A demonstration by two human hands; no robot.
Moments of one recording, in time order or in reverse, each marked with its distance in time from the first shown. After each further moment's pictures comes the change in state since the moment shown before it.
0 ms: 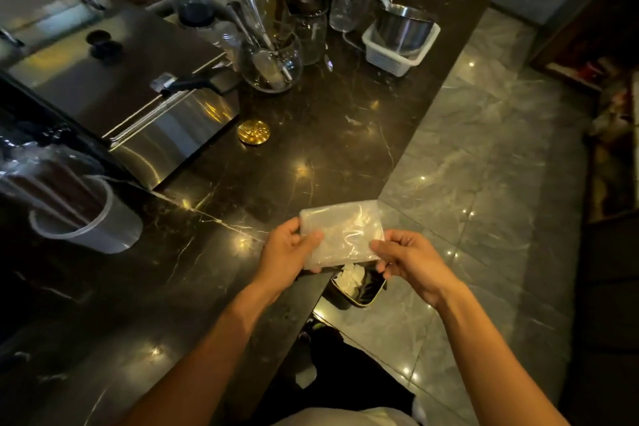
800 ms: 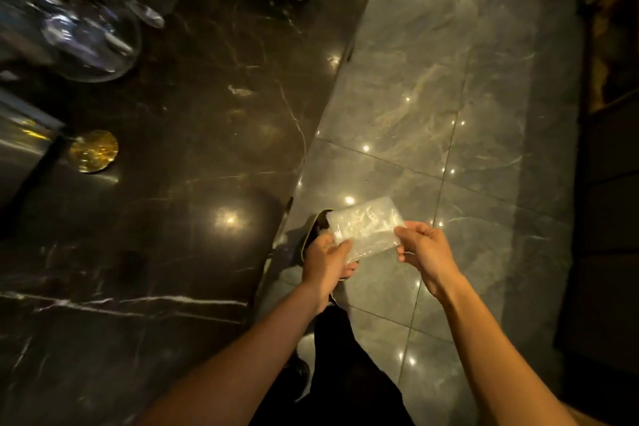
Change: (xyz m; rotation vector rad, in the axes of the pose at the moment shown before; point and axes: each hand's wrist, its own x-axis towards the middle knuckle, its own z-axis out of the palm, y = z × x) left_hand 0.153 -0.096 0.225 0.113 -0.009 -0.468; right_hand 0.092 0.104 -0.209 0.260 0.506 0.181
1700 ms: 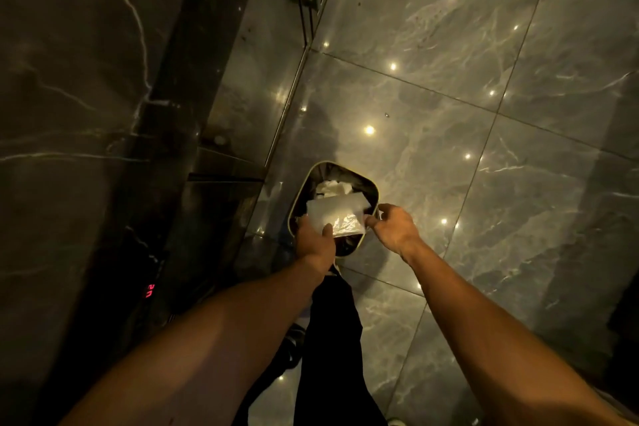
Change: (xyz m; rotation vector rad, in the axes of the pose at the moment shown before) left_hand 0.273 -0.160 0.042 0.386 0.324 -0.223; right_hand 0.270 0.177 0.019 -0.739 -0.096 0.197
